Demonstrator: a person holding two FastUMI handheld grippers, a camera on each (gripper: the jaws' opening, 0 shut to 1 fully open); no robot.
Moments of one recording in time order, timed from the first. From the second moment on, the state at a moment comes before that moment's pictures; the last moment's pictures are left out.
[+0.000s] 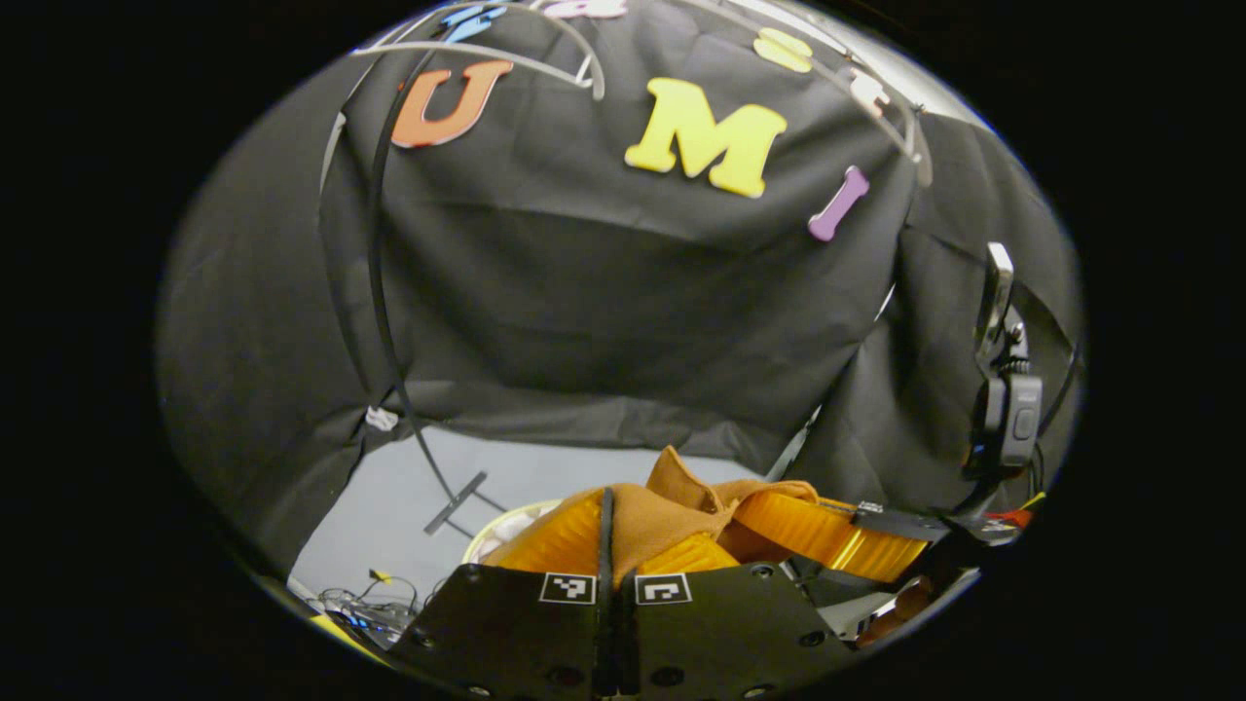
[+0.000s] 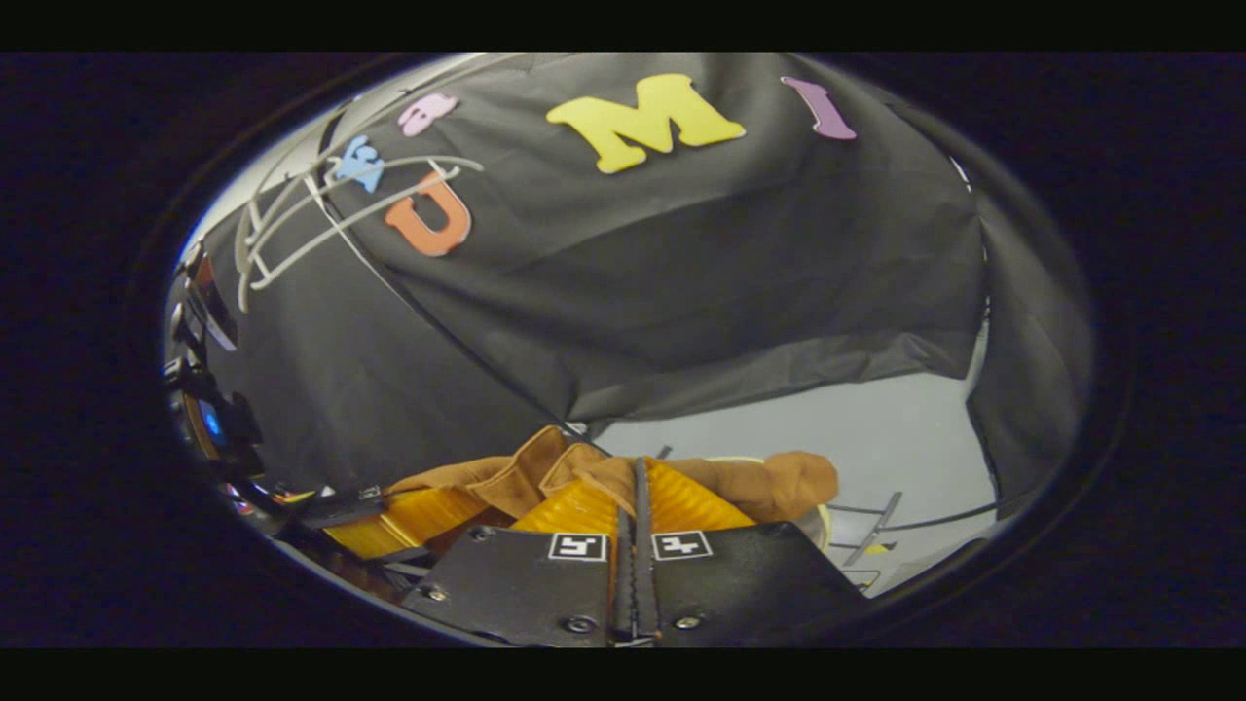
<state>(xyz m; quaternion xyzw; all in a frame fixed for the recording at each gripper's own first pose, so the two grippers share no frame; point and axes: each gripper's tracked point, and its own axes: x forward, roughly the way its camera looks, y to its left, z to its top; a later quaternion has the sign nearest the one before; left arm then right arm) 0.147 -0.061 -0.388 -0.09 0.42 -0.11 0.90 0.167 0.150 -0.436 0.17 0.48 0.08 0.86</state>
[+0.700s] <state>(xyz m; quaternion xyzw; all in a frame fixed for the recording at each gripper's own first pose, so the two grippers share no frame) 0.091 -0.070 -0.473 -0.12 0.60 -0.10 0.79 0.137 0.084 -0.462 0.18 0.52 -0.02 0.84</state>
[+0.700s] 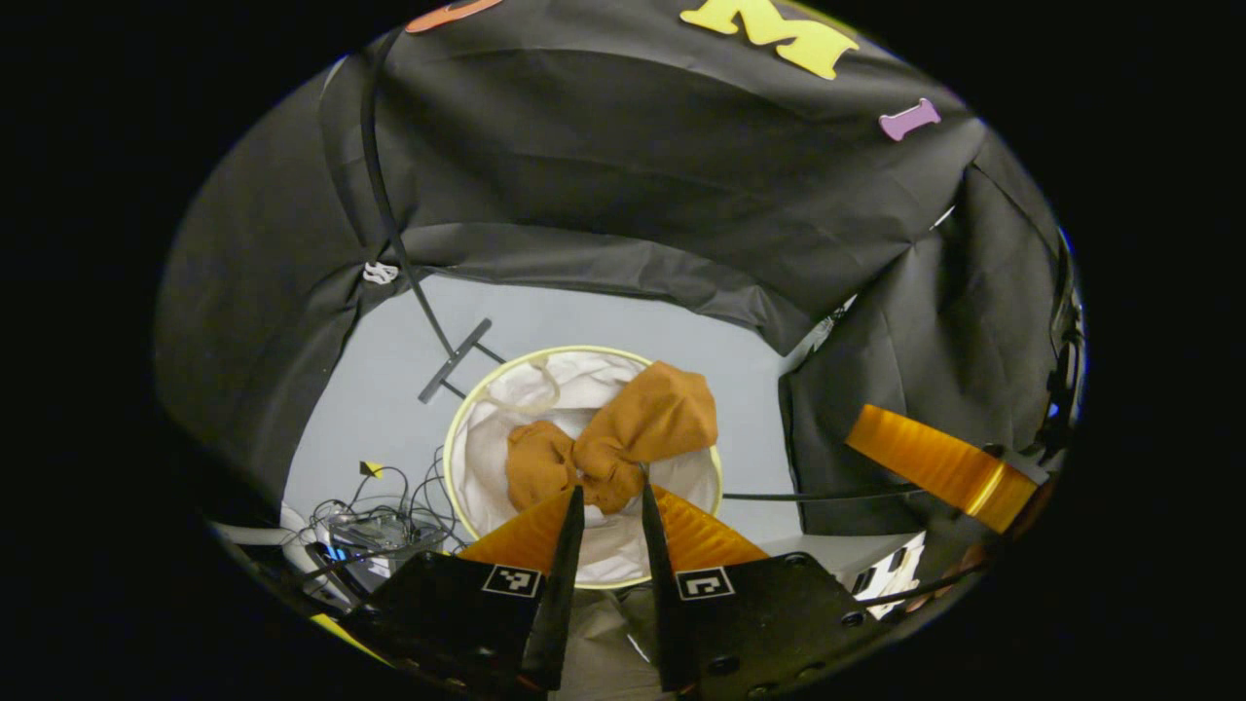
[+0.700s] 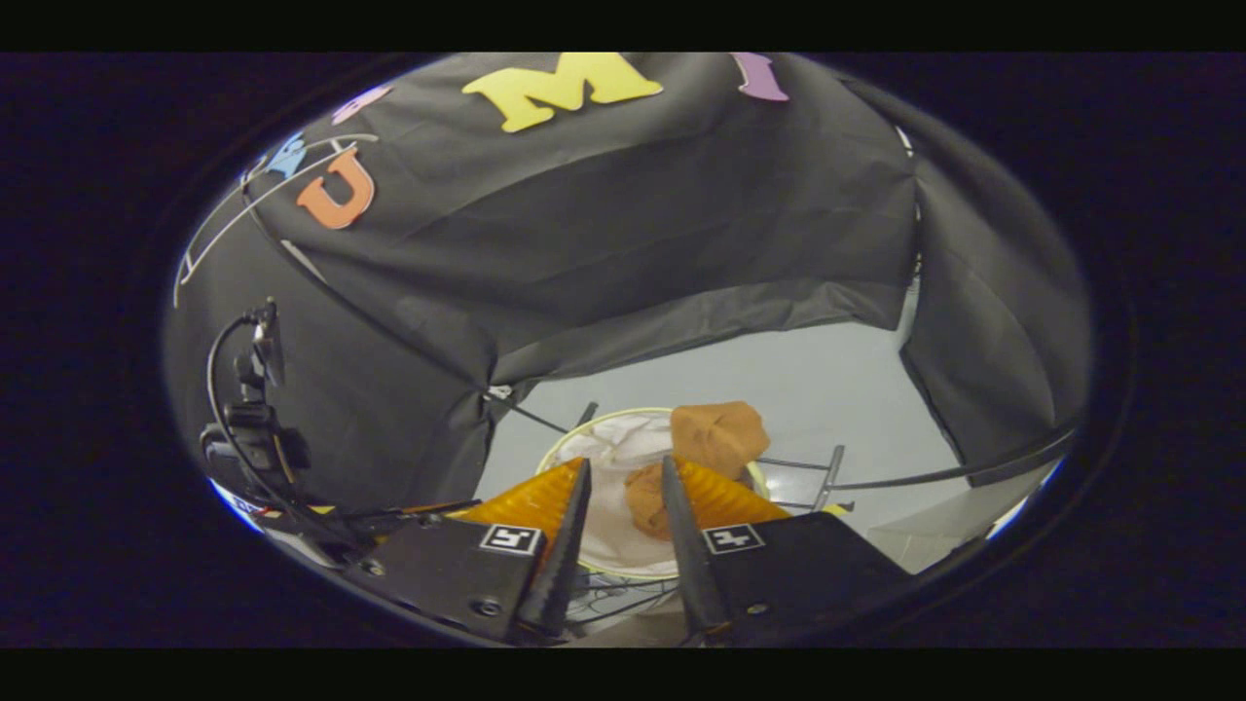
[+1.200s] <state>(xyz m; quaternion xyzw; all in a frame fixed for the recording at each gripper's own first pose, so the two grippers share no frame) 0.074 -0.050 -0.386 -0.09 0.52 -0.08 0.85 0.105 0.006 -0.343 0.15 0.41 -0.06 0.90</state>
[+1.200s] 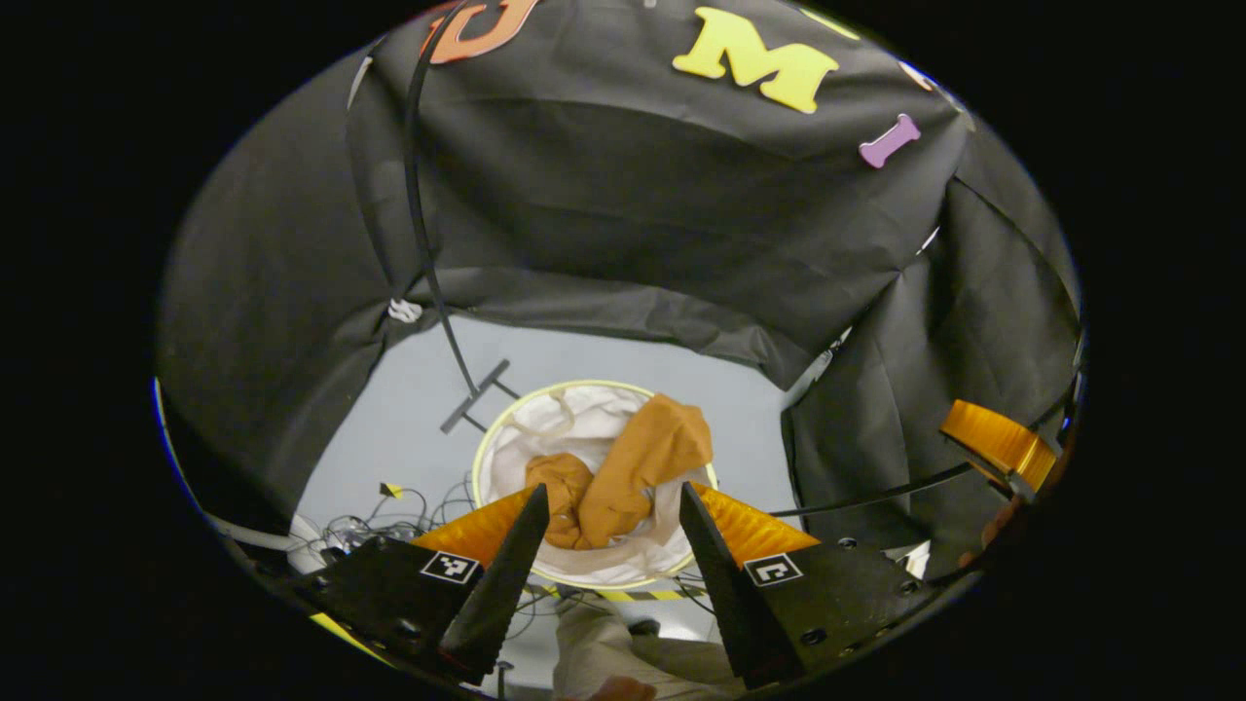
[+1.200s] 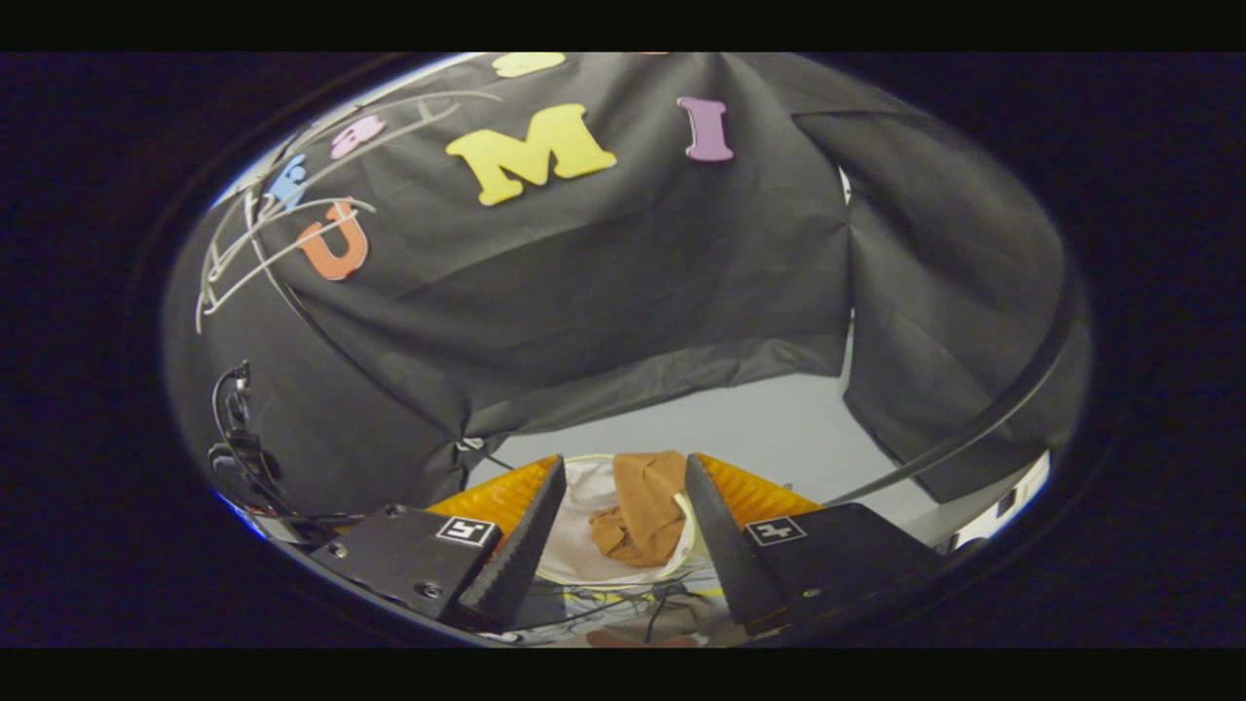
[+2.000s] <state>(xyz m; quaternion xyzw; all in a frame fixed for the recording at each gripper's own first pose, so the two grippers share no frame) -0.038 -0.068 -0.084 -0.02 0.18 -0.04 0.98 -0.053 -0.040 -0.087 0.10 0.18 0.03 0.98</state>
